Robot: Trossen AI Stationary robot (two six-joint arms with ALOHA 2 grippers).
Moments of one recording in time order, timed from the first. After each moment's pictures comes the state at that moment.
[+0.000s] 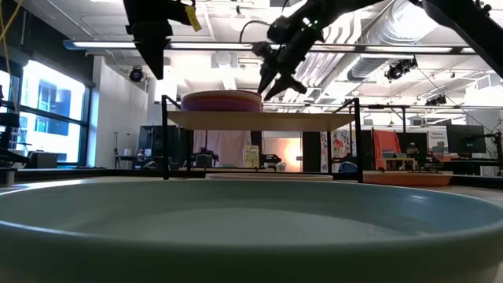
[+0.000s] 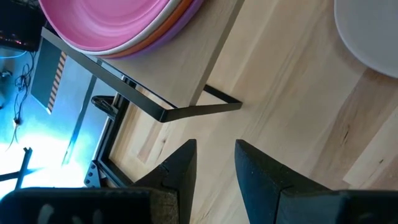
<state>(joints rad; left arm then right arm) 0.01 1.47 1.35 -1.31 -0.61 -0.37 -0.66 2.05 2.08 -0.95 -0.27 0.42</state>
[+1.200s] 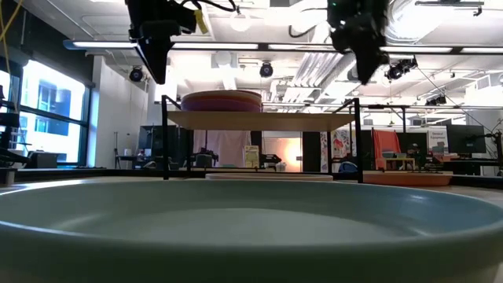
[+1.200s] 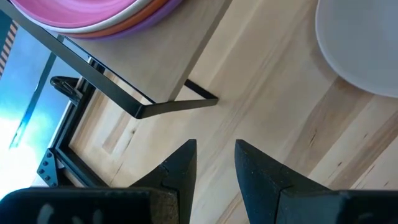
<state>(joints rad) 0.08 1.47 1.35 -1.28 -0.47 -0.41 -0.67 1.50 1.59 -1.45 -0.12 0.00</state>
